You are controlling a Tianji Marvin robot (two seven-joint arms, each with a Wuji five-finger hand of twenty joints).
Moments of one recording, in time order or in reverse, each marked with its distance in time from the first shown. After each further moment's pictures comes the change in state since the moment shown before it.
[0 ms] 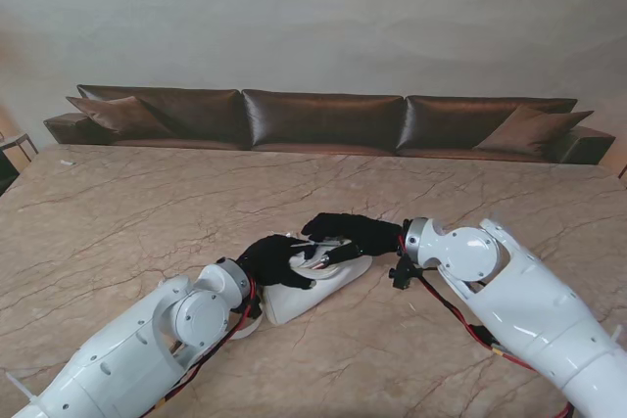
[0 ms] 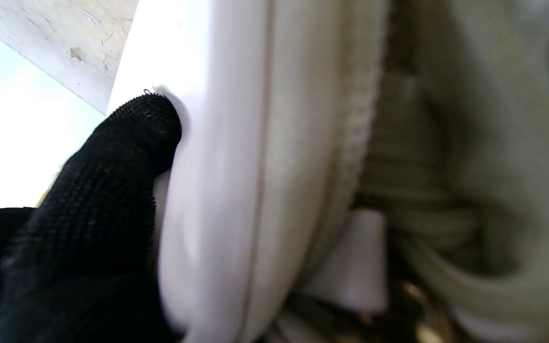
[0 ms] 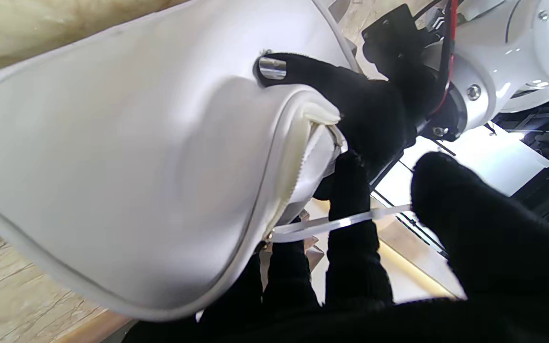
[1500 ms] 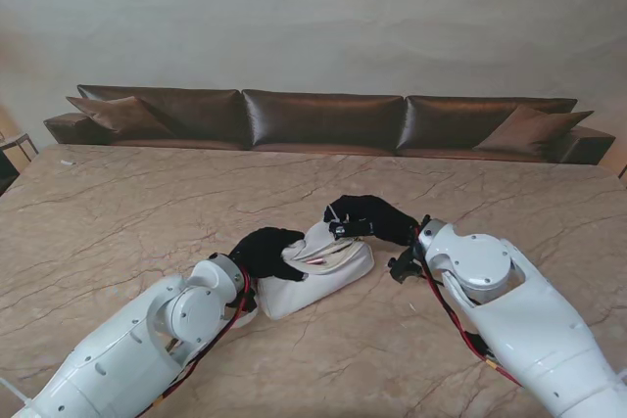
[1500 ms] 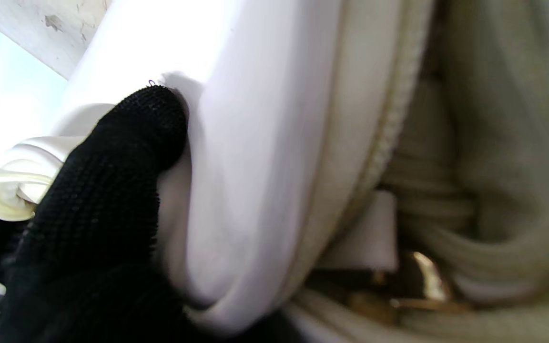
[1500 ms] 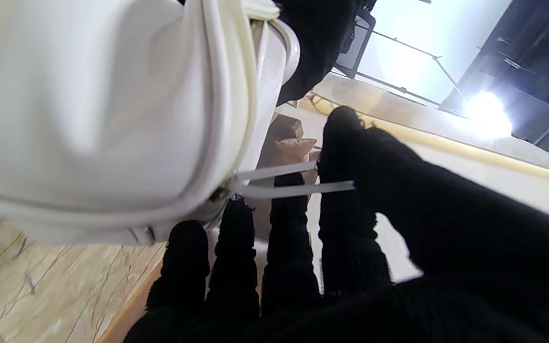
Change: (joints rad) left arm 0.019 -0.003 -0.048 -0.017 0.015 0.023 0.016; right arm -0.146 -0.060 0.186 -0.059 0.243 0.177 -0.106; left_hand 0.021 -0.042 0.011 -0.008 -0.023 -0.064 -0.018 -0.005 -0.024 -0.049 -0.035 -0.019 -0.071 0.005 -0.061 0.009 -0.009 0.003 -0.013 0.026; right_hand 0.207 -0.224 0.294 -0.182 0.368 0.065 0.386 0.111 0.255 -0.001 0.279 0.419 0.049 0.084 0.727 0.315 0.057 -0.090 0.626 0.061
